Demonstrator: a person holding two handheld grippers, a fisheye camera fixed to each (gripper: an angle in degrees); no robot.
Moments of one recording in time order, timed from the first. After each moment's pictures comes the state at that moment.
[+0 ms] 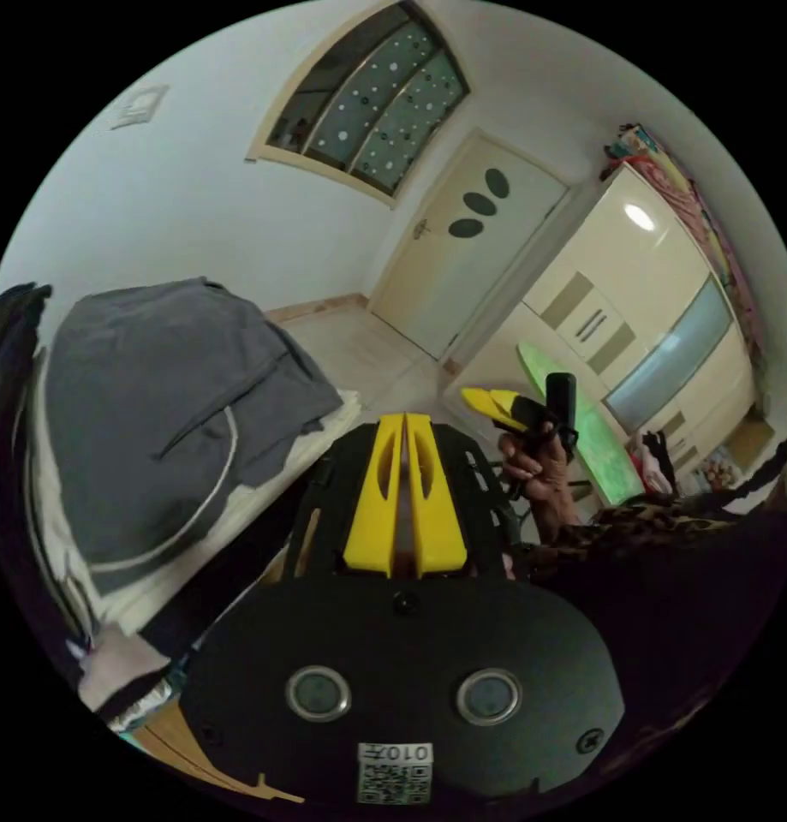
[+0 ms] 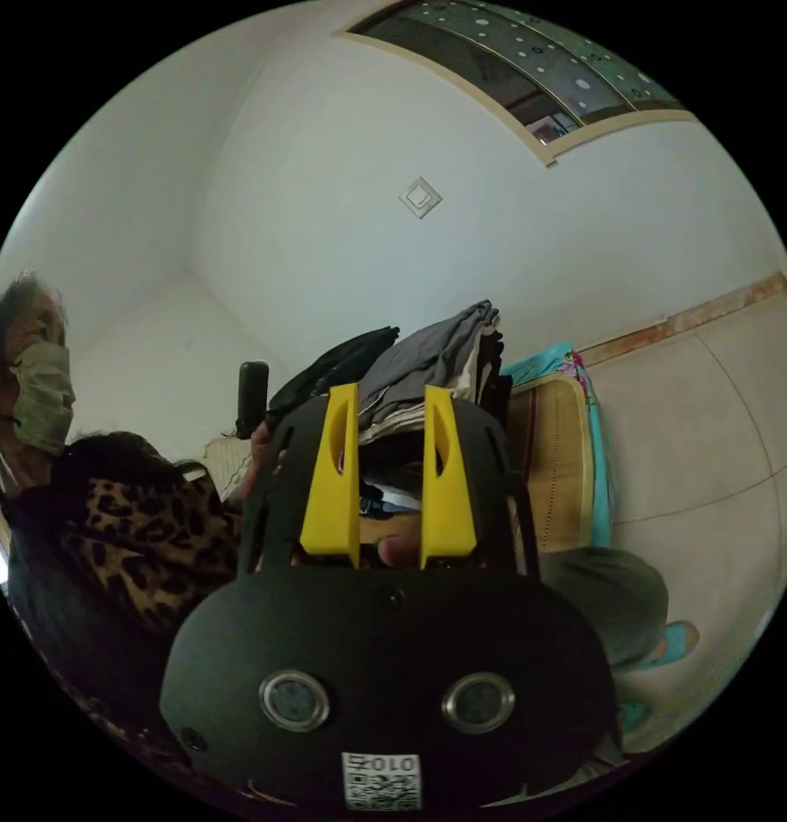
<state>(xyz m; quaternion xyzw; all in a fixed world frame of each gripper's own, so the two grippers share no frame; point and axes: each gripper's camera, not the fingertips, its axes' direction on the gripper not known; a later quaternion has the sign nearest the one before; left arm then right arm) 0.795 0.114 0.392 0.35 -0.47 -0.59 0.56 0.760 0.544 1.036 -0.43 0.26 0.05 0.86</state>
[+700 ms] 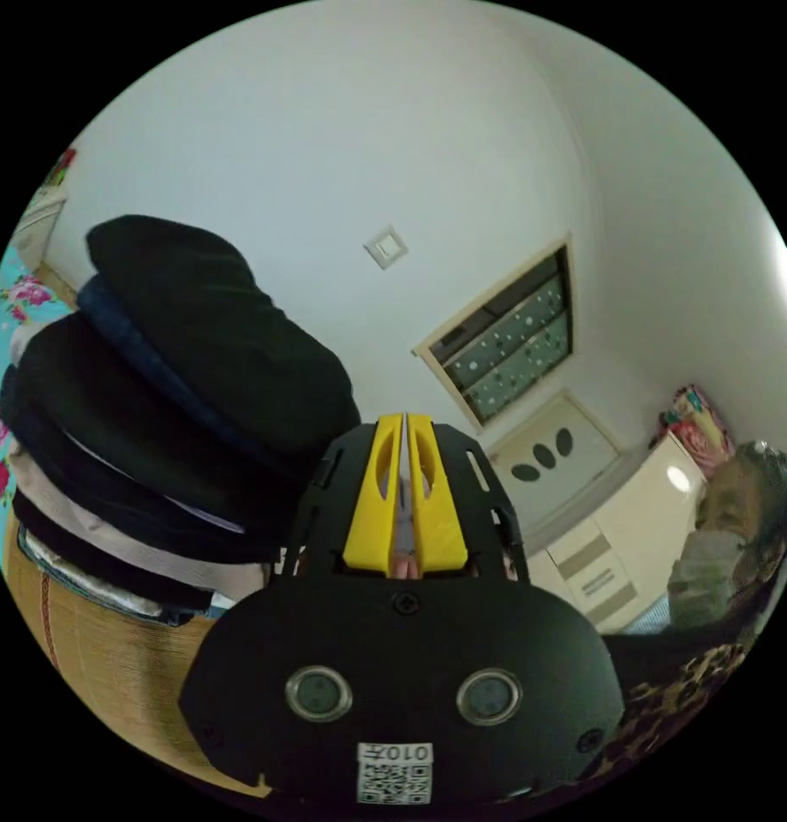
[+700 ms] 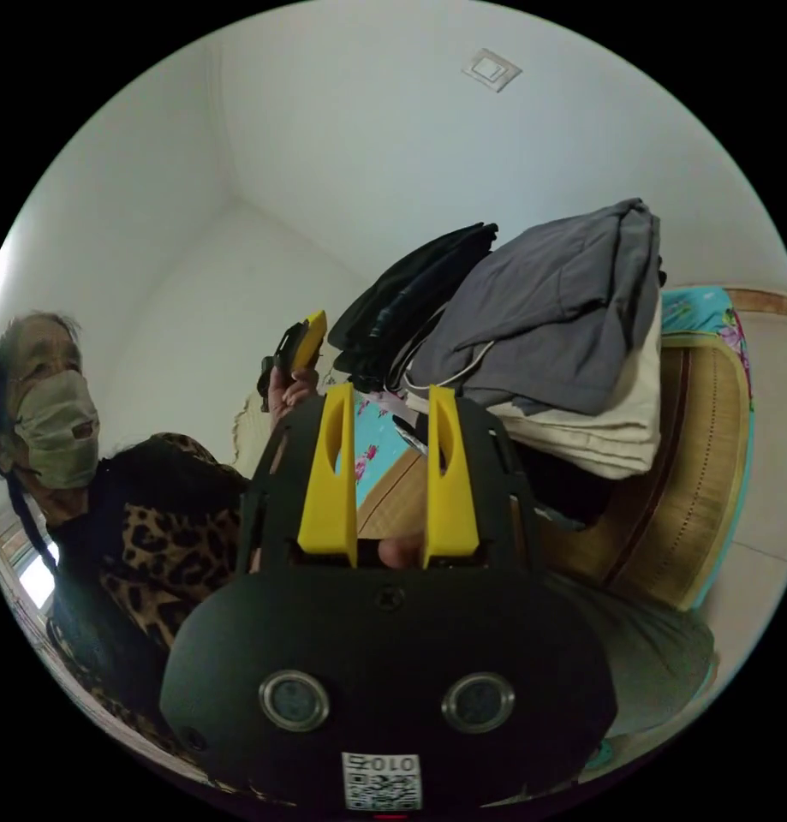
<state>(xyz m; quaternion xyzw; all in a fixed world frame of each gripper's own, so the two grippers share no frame) 1.110 0.152 0.406 0.59 -0.57 -0.54 0.19 0.853 0.664 1.121 -0.58 0.11 0.17 0.79</state>
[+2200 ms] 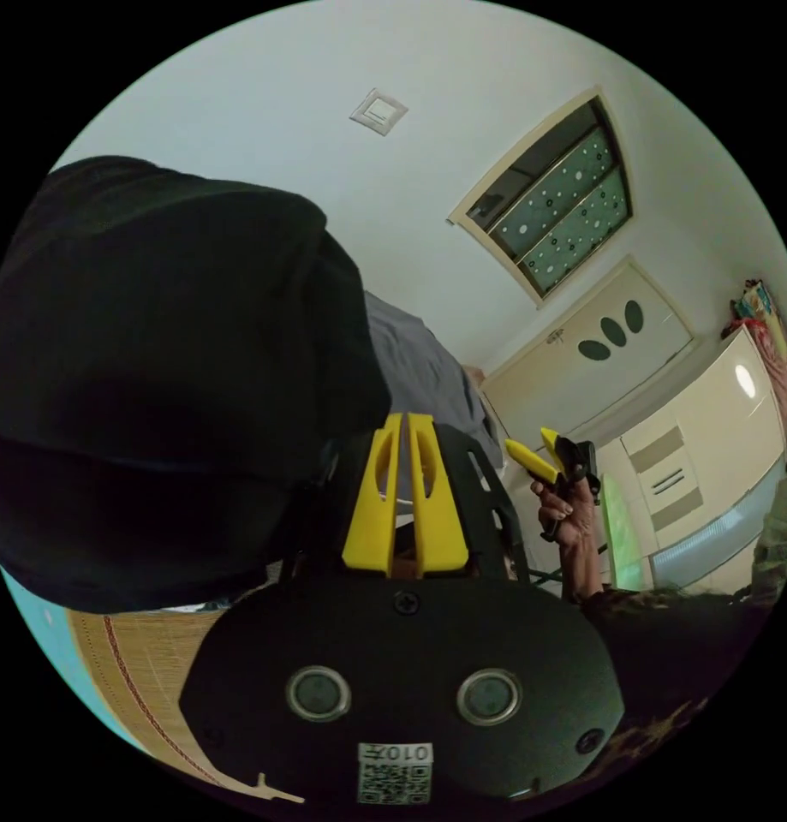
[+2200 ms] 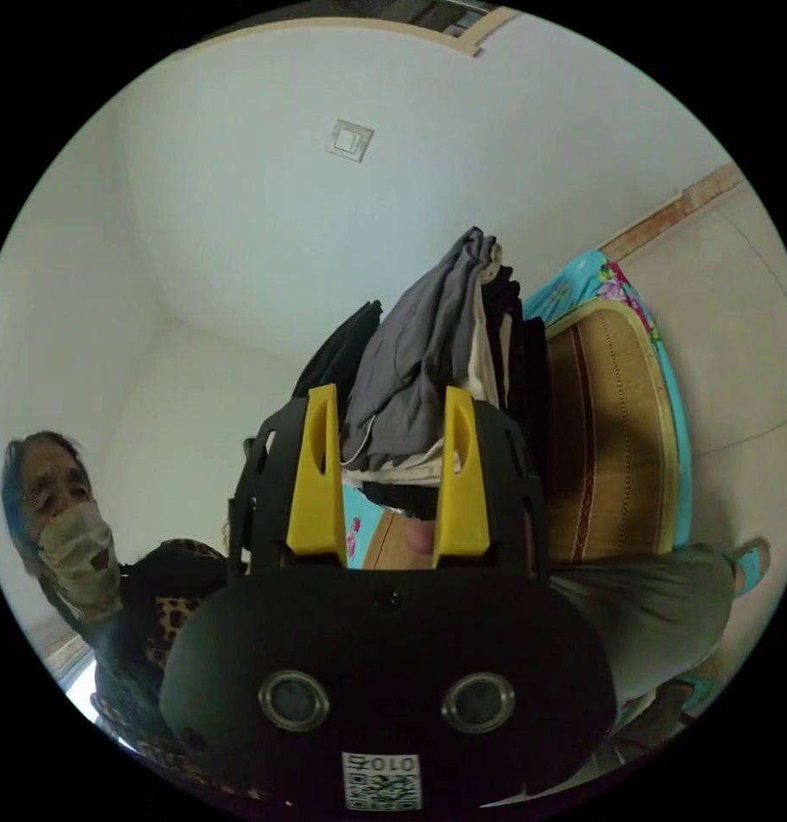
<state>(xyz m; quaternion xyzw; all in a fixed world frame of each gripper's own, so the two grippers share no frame) 0.998 0.172 0.371 0.42 -0.50 -0.69 0.30 0.931 0.696 1.110 -0.48 0.25 0.26 0.80</state>
